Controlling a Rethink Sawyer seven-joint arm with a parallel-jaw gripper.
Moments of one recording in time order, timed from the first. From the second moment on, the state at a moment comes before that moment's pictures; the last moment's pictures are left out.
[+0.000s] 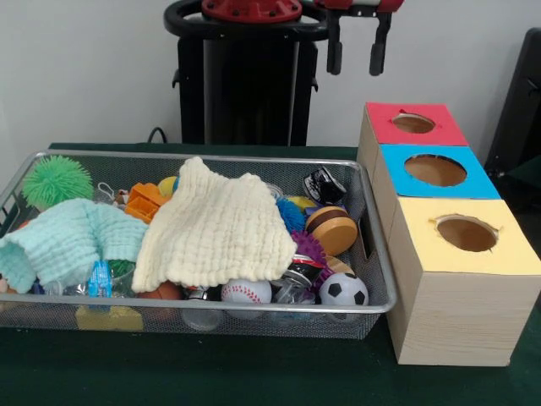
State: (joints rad) arm -0.30 -1.14 0.24 2.08 -0.31 0.32 1.57
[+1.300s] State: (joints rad) arm -0.27 -0.75 0.24 1.77 -0.72 0.23 1.57
